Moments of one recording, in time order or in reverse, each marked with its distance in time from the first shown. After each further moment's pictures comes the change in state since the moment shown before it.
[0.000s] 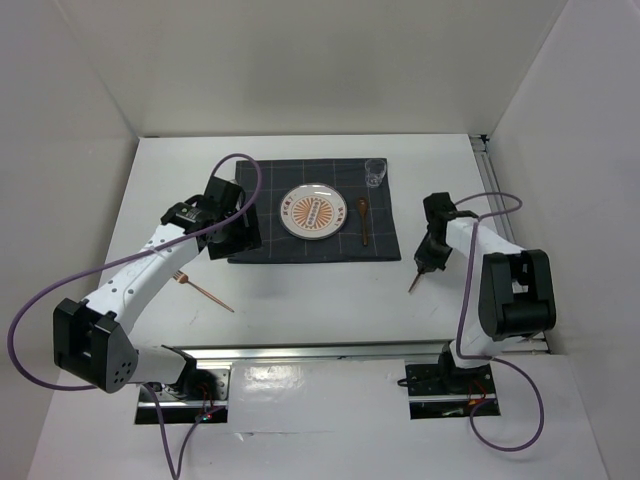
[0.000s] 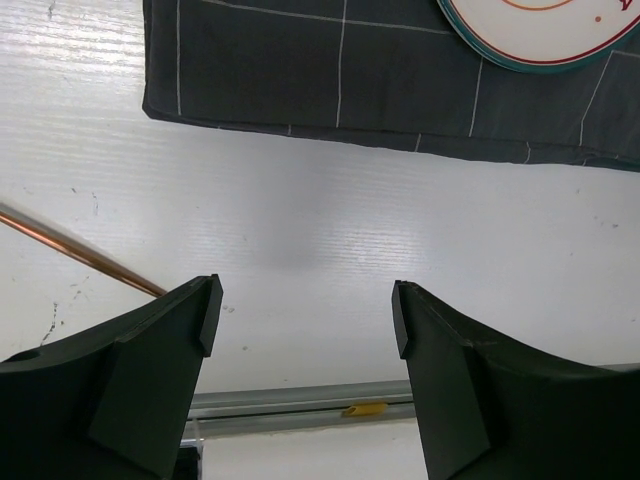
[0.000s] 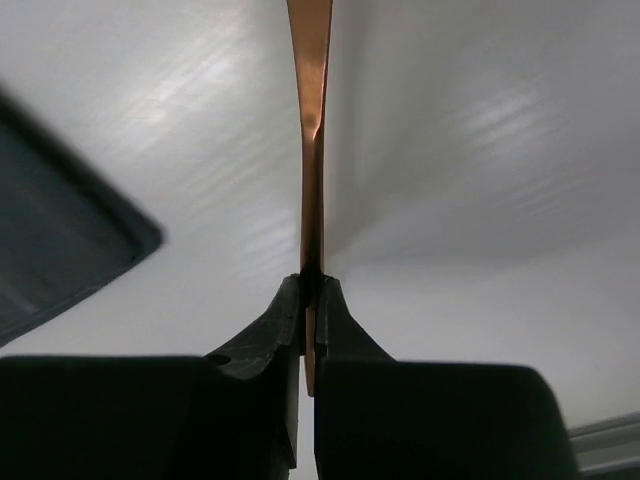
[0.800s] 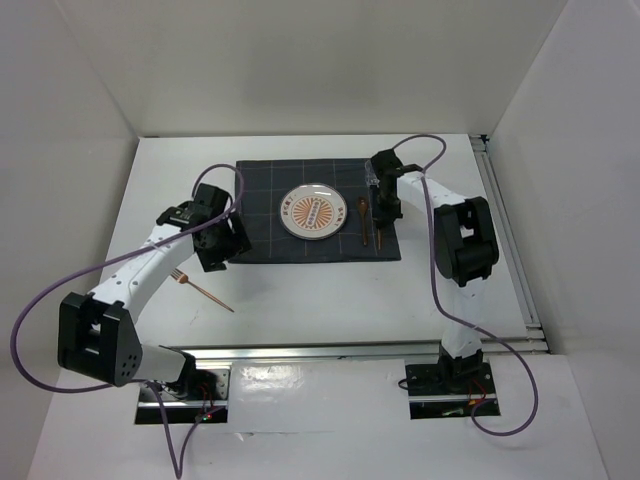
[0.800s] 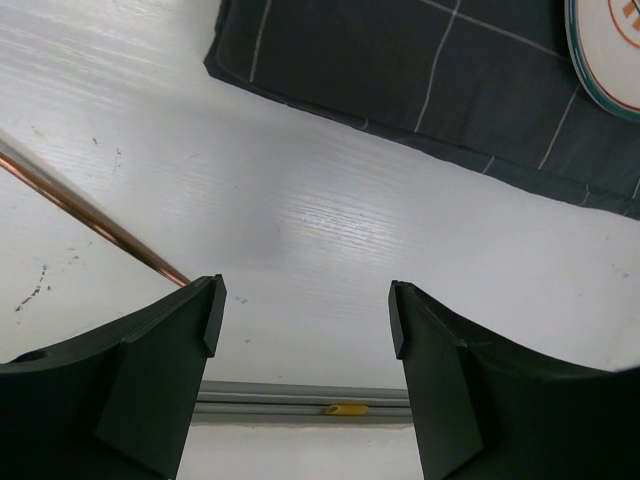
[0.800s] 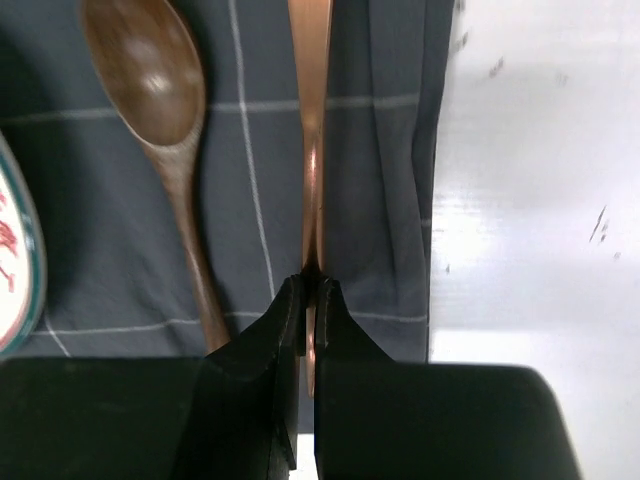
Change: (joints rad) left arm 0.106 0.024 -0.095 0.006 0.047 -0.105; right arm 0.219 0.499 0.655 -0.044 -0.034 -0.336
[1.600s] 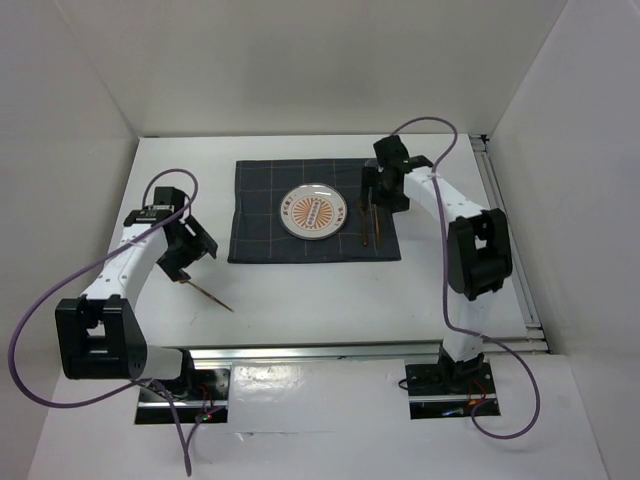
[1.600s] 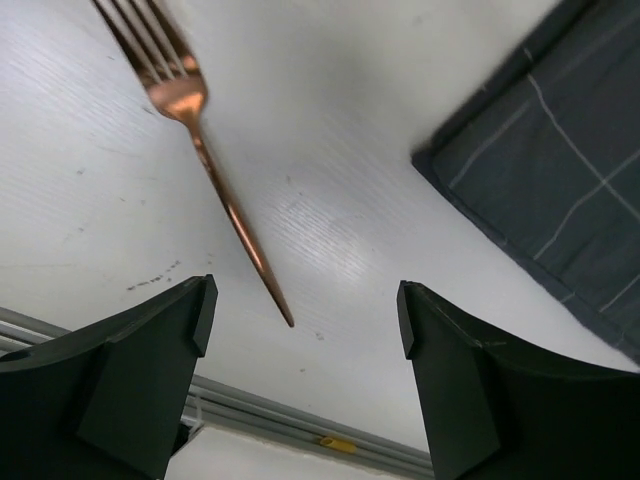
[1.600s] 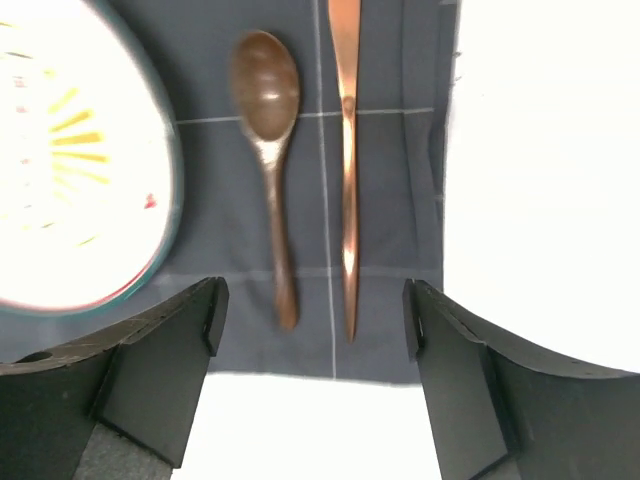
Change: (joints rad) left arm 0.296 0.000 -0.042 -0.064 -0.036 -0.030; right arm 0.026 -0.106 0.042 -0.013 0.001 0.027
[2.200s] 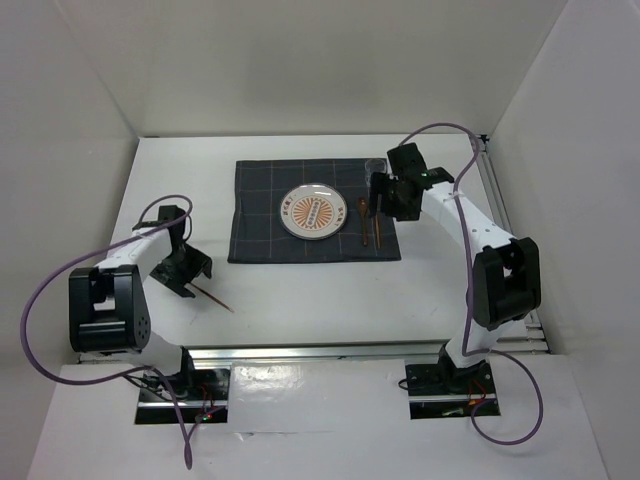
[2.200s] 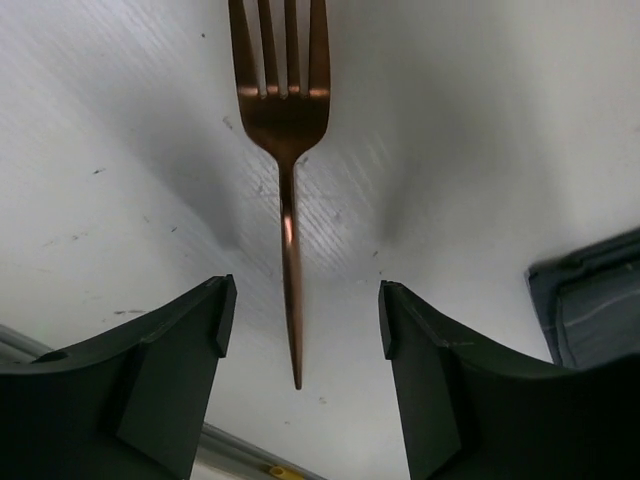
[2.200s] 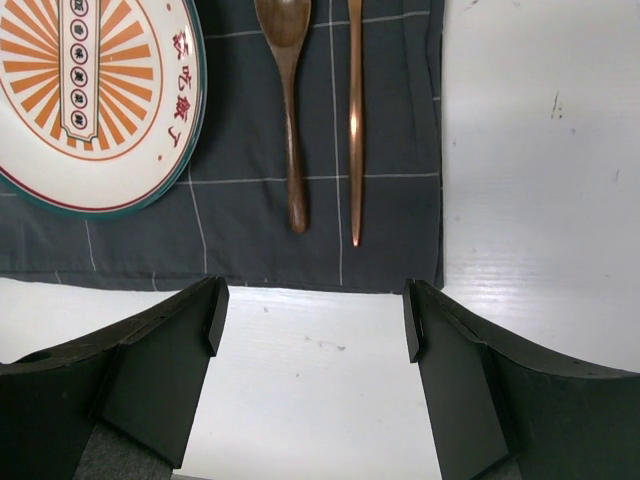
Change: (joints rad) left arm 0.091 0.134 -0.133 0.085 -0.031 -0.192; right arm 0.000 -0.290 -0.200 -0.003 -0.046 0.037
